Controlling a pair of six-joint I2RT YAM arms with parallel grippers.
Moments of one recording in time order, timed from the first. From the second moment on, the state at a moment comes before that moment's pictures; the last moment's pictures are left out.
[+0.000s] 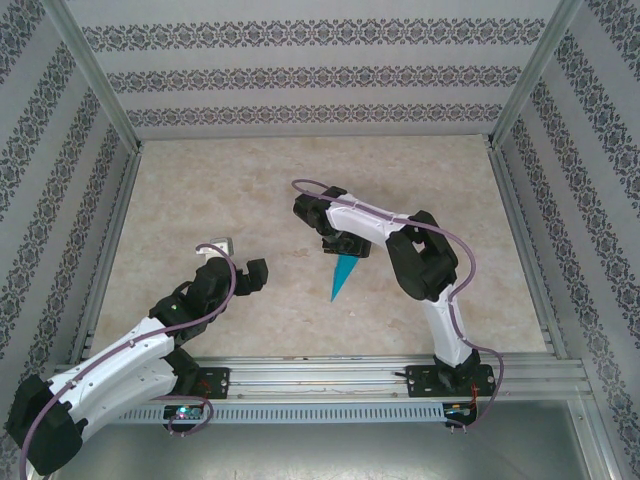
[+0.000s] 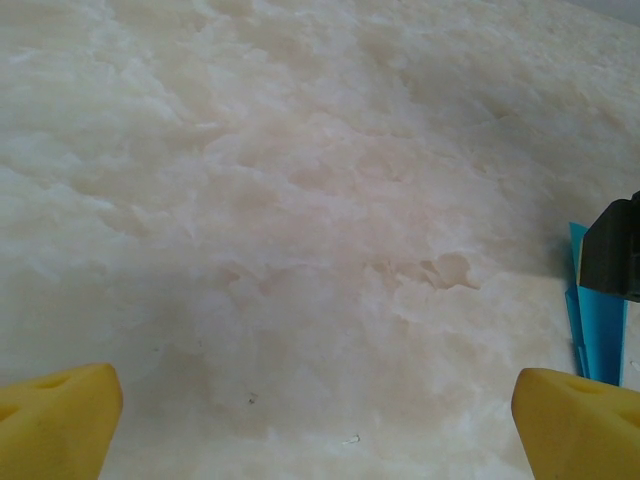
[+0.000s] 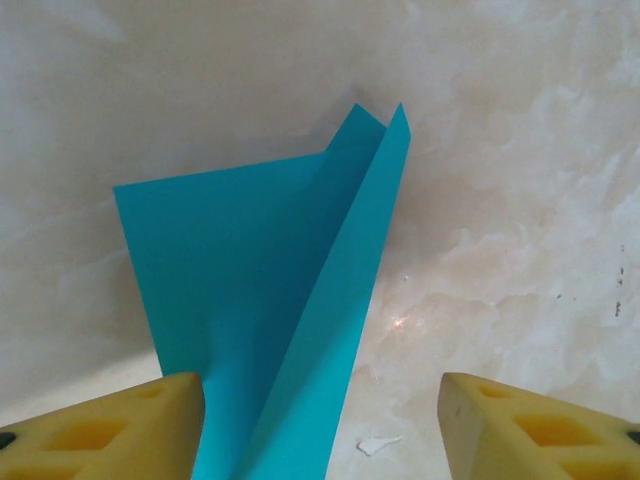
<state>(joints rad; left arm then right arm) -0.63 0.78 0.42 -0.28 -0.36 -0.63 0.71 2.17 1.69 -1.21 0.36 1.05</state>
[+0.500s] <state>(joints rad) -0.63 0.78 0.42 -0.29 -0.36 -0.63 0.71 2.17 1.65 -1.14 0.31 1.09</state>
